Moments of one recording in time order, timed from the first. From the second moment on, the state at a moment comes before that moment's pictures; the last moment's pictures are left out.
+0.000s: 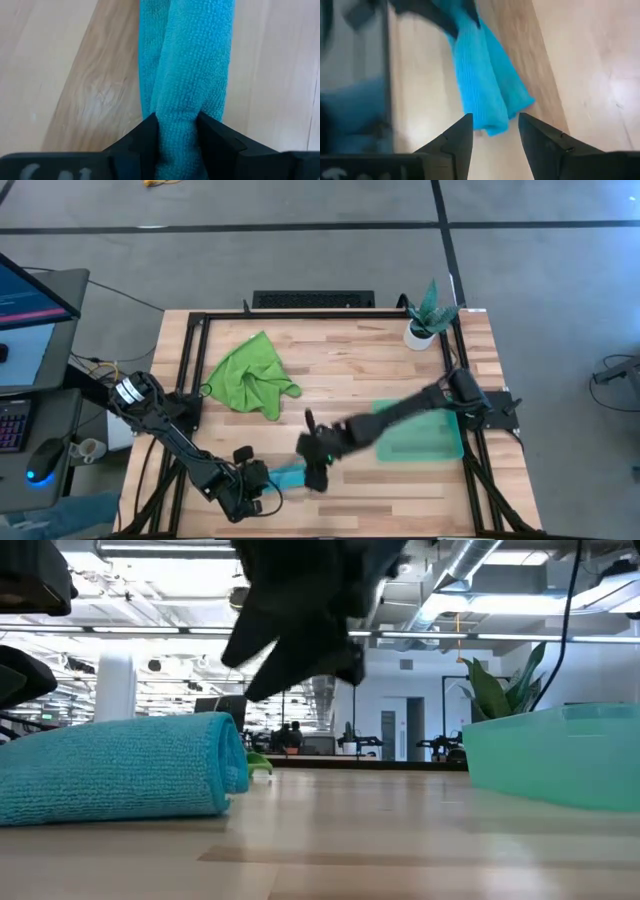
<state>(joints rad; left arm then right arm) -0.86 1.80 0.89 -0.40 -0.41 -1.09 0.34 2.10 1.58 -0.41 -0.08 0.56</state>
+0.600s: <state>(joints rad) -0.85 1.79 0.89 -0.40 -0.39 -1.04 0.40 2.18 1.58 -0.08 0.15 0.32</state>
